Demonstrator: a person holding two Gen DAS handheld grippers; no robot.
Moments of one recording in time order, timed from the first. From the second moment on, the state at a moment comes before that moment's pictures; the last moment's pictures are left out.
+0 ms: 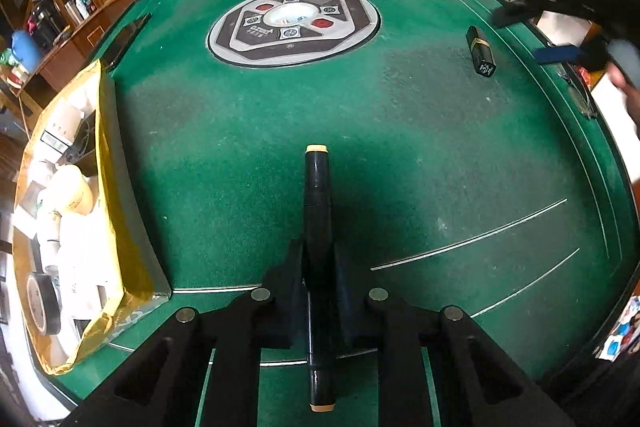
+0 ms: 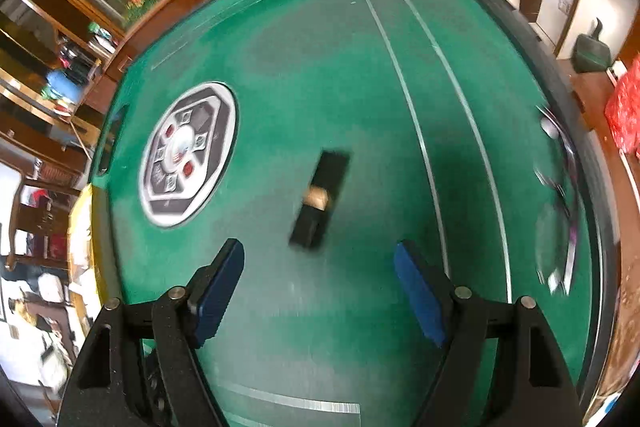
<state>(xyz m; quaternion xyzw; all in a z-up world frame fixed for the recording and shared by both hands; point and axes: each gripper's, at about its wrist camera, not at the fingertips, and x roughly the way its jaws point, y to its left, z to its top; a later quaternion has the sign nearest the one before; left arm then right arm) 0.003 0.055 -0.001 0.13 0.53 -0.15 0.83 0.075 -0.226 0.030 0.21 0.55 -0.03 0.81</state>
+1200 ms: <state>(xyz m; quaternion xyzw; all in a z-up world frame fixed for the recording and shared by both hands) -0.010 0.058 0.026 0.14 0.47 -0.11 0.87 0.015 -0.132 0.041 0.14 0.57 0.11 0.81</state>
